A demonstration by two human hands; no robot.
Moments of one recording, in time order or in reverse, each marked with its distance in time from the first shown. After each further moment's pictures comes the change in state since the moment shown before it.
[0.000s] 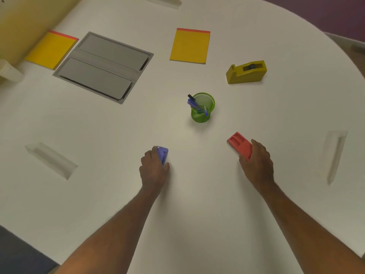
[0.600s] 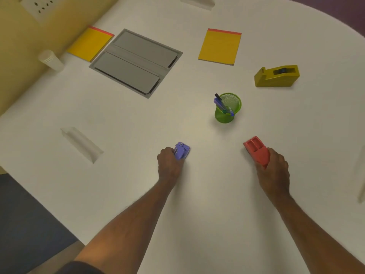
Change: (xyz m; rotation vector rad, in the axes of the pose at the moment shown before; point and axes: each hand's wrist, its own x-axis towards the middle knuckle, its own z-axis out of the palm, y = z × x) left_hand 0.004 -0.012 -0.006 -0.343 0.038 -0.185; right_hand -0.022 -0.018 0.009 0.074 0.037 -0.043
